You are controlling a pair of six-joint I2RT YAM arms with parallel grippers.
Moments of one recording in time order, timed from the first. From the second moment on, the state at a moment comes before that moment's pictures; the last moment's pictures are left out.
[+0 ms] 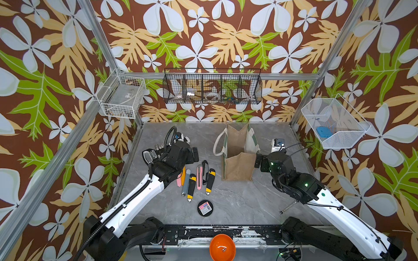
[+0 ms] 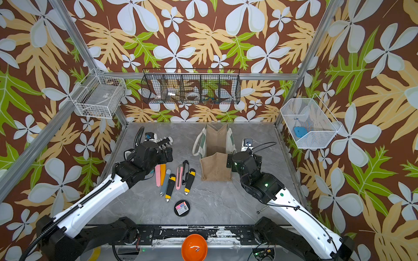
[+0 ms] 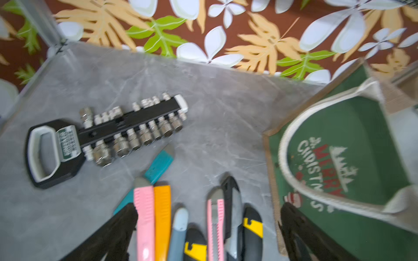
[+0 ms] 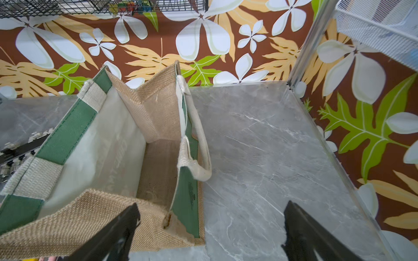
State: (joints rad) left arm -0.52 1.10 0.93 -0.45 -0.39 -0.50; right arm 0.64 0.93 0.98 -0.62 0.58 0.39
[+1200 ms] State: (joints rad) left arm -0.19 1.21 0.45 -0.13 -0.03 -0.72; right arm 0.52 0.84 0.82 -0.54 0.25 0.37
